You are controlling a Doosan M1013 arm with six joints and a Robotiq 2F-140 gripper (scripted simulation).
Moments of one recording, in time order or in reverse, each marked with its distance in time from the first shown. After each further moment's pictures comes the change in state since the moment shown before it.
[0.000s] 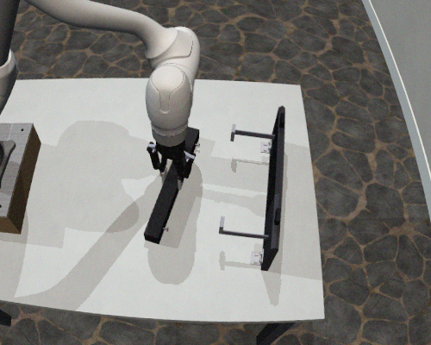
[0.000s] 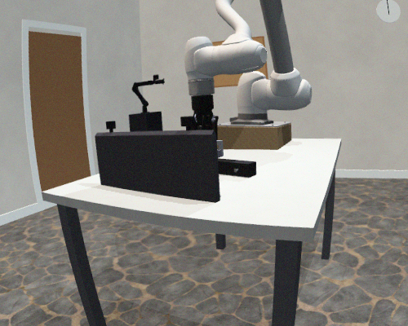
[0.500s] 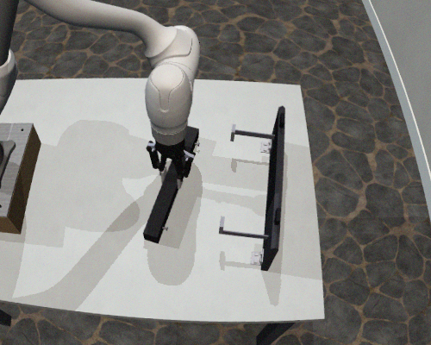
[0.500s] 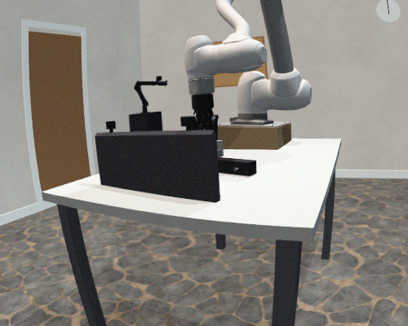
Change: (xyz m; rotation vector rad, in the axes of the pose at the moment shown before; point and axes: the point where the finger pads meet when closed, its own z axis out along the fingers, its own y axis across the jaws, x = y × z) arm 0.000 -0.001 -0.004 0.002 0.000 0.000
